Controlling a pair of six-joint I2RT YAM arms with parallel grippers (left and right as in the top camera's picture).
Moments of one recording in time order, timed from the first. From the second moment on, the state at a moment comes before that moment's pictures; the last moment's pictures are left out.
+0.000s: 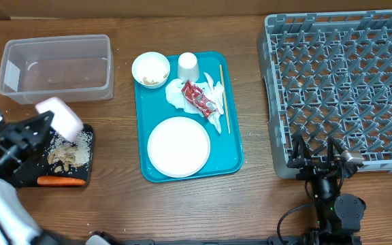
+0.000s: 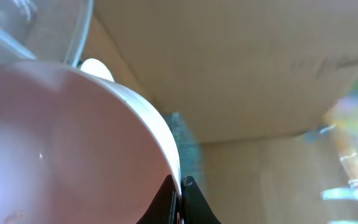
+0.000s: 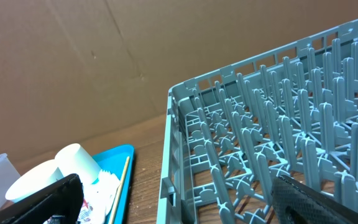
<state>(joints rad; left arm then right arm) 0.89 1.32 0.94 -0.59 1.39 -0.36 -0.05 0.01 0.02 -0.03 -0.08 0.36</state>
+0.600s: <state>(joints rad) -0.20 1.13 0.96 -0.40 0.28 -0.20 -0.05 0.01 0.02 -0.03 -0.08 0.36</state>
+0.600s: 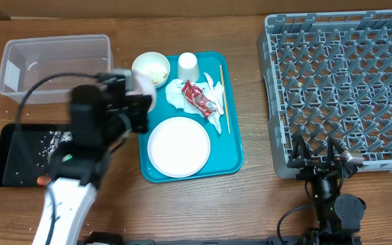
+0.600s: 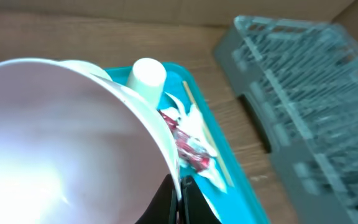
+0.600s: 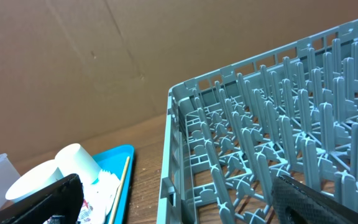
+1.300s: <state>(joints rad) -0.38 1.57 0.96 -0.20 -0.15 -0.15 -0.05 0.01 0.02 -0.03 -0.08 0.36</state>
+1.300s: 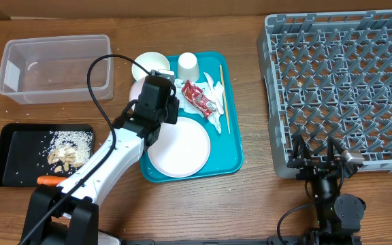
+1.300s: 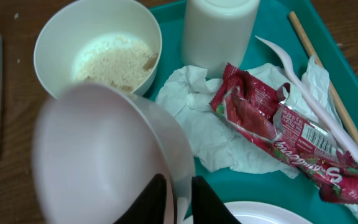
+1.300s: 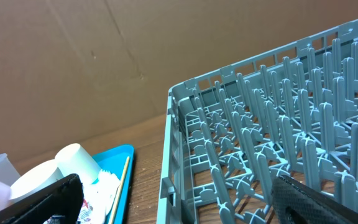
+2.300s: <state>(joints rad) -0.27 1.97 1.80 -0.87 -0.07 -0.01 -0.05 0.01 0.02 -0.03 -0.08 0.36</state>
